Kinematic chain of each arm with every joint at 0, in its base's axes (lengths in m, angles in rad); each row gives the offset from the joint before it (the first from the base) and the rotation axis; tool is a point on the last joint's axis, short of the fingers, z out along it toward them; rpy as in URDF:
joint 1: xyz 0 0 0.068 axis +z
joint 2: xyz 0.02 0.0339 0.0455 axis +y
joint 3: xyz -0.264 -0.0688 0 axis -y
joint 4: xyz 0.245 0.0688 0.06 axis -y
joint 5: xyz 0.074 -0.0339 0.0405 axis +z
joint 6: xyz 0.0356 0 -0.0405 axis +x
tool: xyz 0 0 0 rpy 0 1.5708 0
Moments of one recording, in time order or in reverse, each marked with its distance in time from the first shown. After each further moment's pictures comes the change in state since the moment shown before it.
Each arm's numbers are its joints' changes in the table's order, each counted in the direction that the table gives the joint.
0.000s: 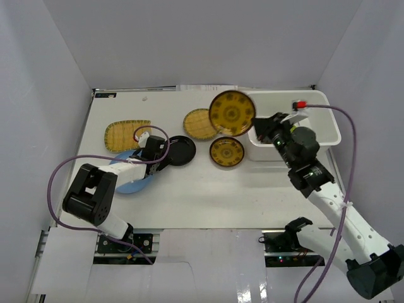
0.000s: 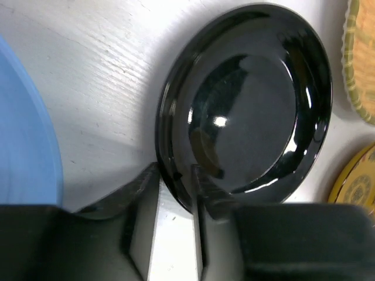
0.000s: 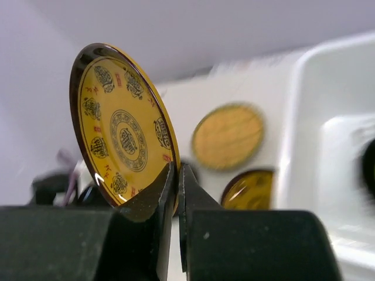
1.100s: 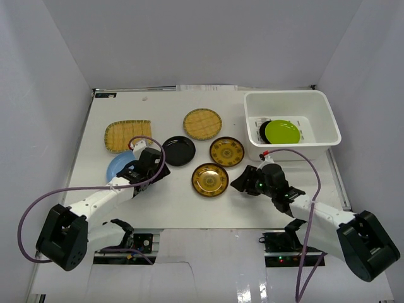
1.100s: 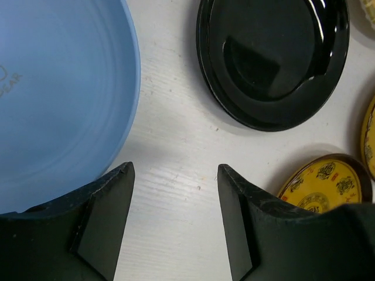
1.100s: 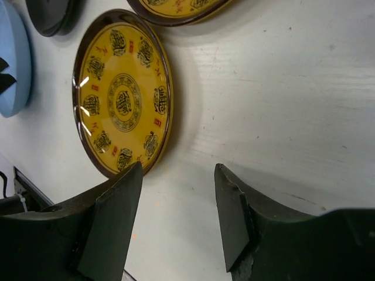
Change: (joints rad) left arm -0.125 -0.405 -0.112 -0.308 0.127 0.091; right arm -0.012 0.124 -0.547 0.146 0.255 0.210
